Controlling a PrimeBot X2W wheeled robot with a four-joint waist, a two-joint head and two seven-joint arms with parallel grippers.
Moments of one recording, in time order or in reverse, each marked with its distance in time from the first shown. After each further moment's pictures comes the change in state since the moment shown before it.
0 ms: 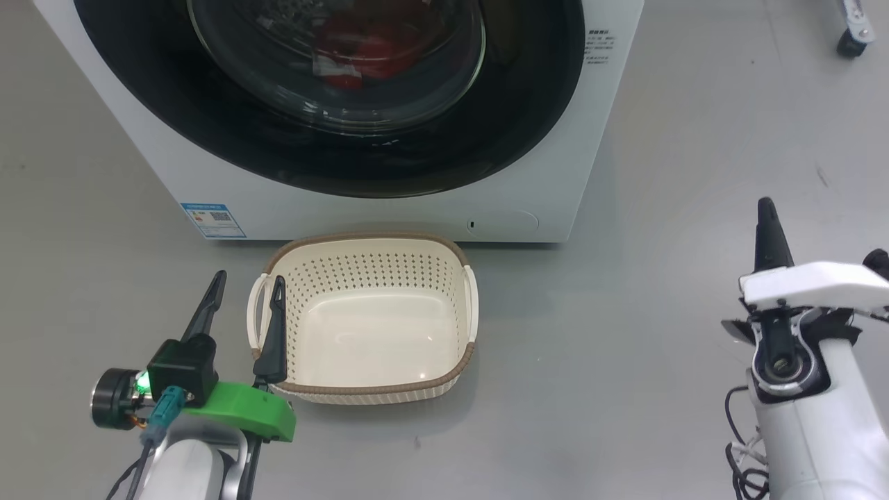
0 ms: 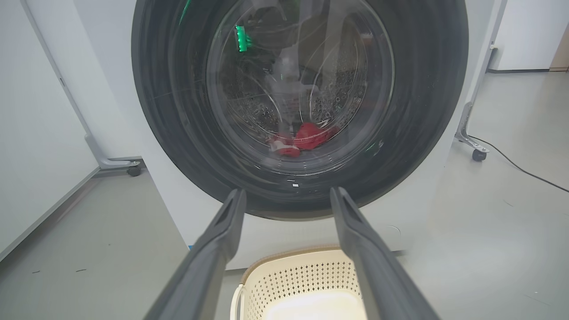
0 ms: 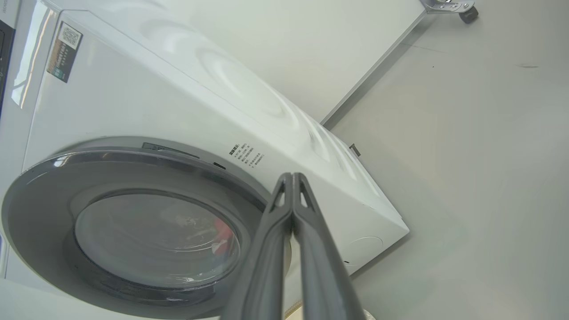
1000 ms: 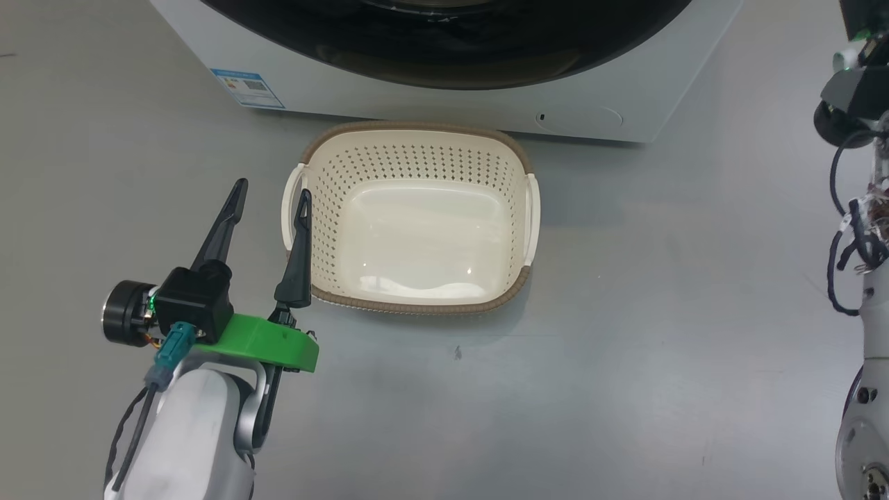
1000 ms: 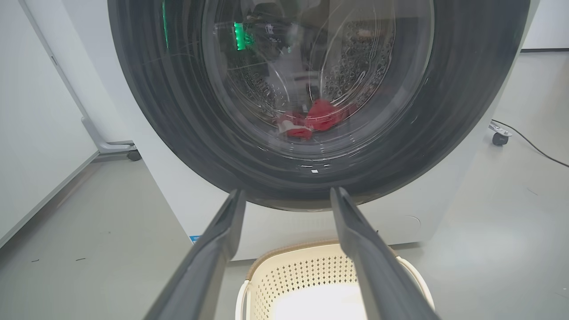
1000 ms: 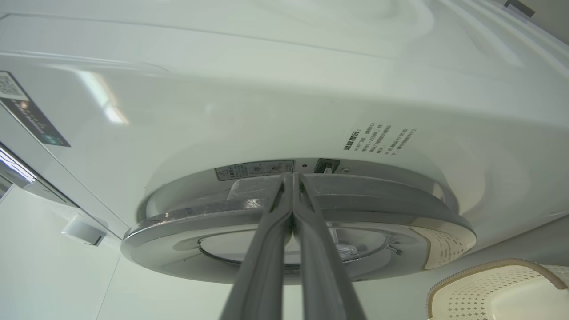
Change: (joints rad) left arm -0.153 -0.026 -0.039 -0.052 0.002 -0.019 0.000; right arm -0.521 -0.089 -0.109 0.056 0.448 -0.055 0.463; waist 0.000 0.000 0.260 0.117
